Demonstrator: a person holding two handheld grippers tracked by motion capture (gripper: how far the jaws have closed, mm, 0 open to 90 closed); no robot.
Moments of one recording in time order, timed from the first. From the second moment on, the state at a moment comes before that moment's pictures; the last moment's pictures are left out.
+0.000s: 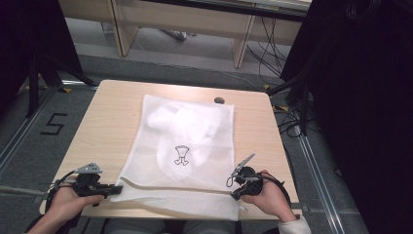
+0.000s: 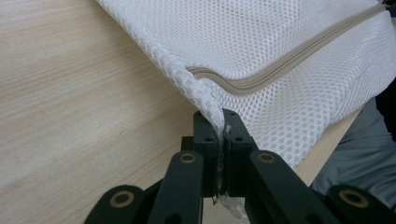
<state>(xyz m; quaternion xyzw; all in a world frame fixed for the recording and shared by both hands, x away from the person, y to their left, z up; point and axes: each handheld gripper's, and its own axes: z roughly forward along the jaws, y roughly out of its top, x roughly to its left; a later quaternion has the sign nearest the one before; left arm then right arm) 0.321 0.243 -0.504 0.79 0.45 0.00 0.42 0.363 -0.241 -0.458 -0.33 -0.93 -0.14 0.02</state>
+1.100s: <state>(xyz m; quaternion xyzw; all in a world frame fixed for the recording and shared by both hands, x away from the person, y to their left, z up) 0.323 0.243 -0.502 0.80 0.41 0.07 0.44 0.368 -0.270 -0.460 -0.44 -0.84 -0.30 -0.05</state>
